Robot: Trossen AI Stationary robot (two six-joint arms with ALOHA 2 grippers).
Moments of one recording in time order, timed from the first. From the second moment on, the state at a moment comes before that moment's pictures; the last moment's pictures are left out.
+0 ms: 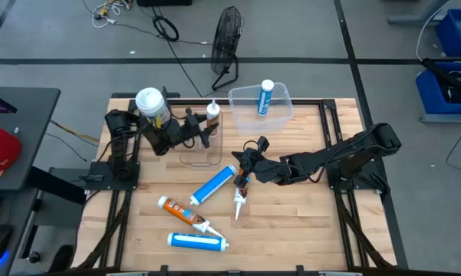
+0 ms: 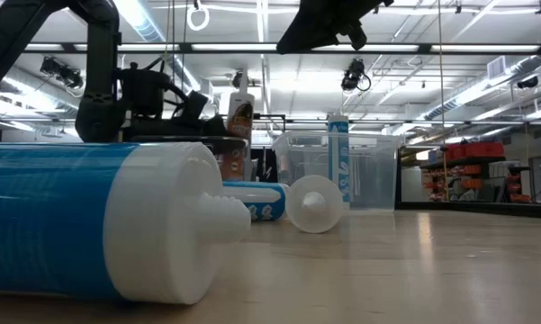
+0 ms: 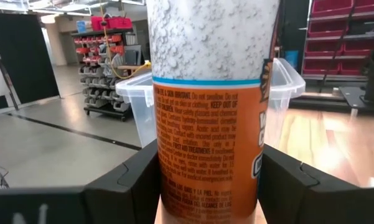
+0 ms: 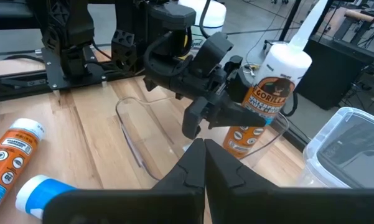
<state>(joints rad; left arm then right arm) 0.49 1.95 0.45 1.57 -0.04 0.06 0.26 1.59 1.12 -0.03 0.77 0.23</state>
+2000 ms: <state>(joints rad) 0.49 1.95 0.45 1.50 -0.04 0.06 0.25 1.59 1.12 -0.07 0.77 0.26</state>
